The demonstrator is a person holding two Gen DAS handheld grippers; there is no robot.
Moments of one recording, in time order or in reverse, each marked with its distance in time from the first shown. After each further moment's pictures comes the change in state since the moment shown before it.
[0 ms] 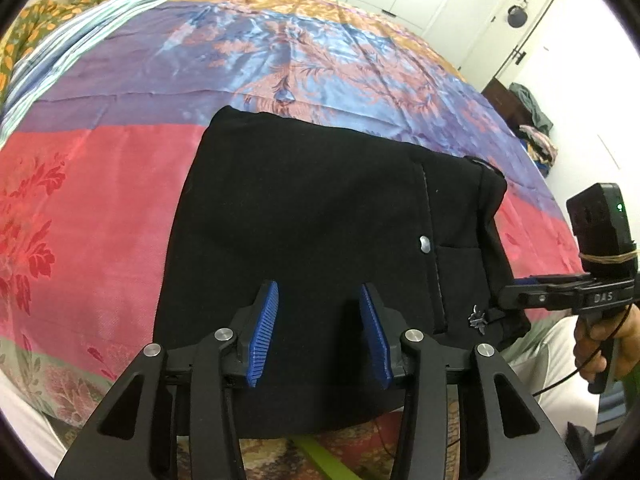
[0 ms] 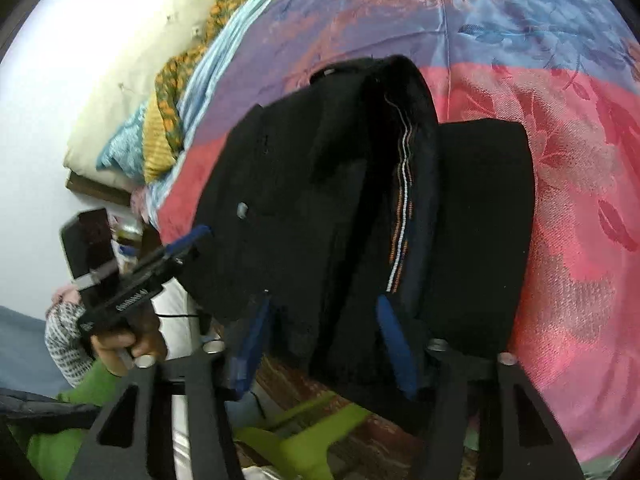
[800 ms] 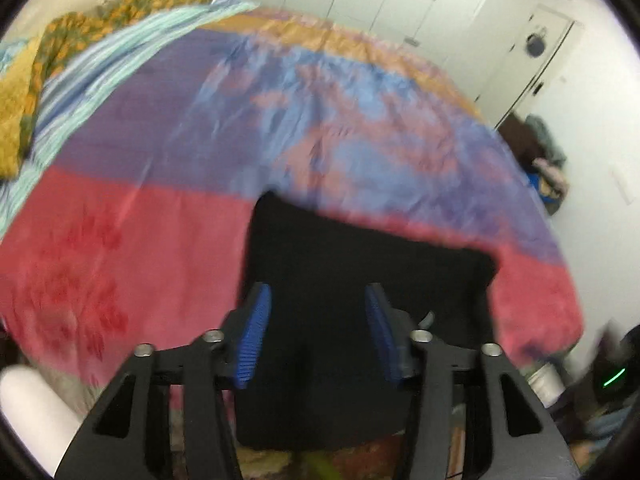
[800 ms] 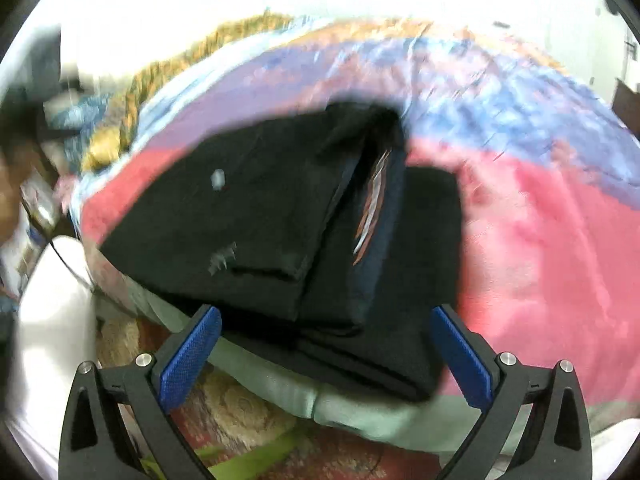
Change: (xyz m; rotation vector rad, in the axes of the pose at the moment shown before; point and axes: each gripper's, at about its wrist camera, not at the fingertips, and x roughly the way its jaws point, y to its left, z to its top) left arm -0.050 0.029 0.047 -0.063 -0.039 0.047; right arm -0.046 0.052 -0.079 -0.169 -0.433 -0.376
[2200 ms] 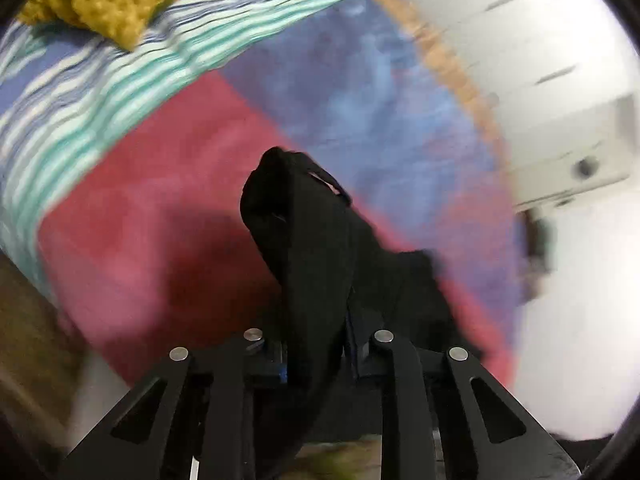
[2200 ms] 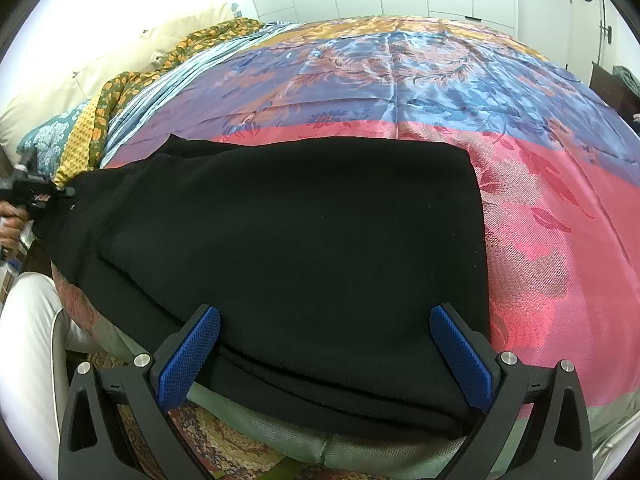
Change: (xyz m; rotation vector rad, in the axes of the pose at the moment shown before) left arm -0.052 0.254 0.030 -0.517 0.083 -0.209; right arm 0.072 0.017 -0.010 0.025 0.062 -0.085
